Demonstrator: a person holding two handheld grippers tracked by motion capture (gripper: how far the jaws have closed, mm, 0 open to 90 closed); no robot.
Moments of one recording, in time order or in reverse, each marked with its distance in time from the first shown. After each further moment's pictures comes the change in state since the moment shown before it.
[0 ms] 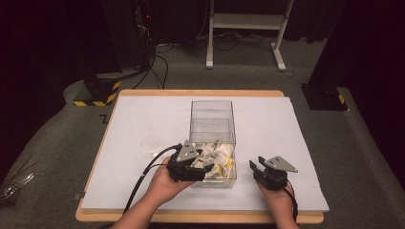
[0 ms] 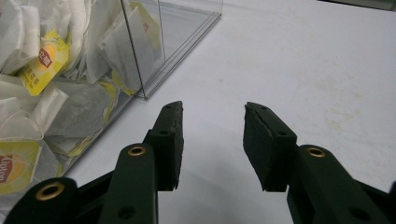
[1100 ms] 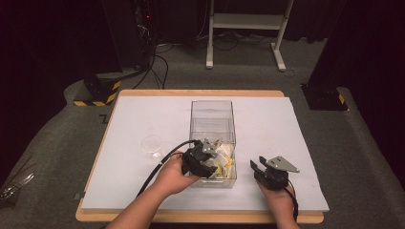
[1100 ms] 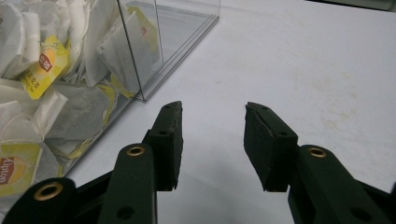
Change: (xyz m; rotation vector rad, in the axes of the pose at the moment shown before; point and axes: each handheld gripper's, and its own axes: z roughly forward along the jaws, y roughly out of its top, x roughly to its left) left arm 0.004 0.016 0.045 0.340 -0.036 0.090; right arm -0.002 0.000 -0.002 -0.009 0.000 0.013
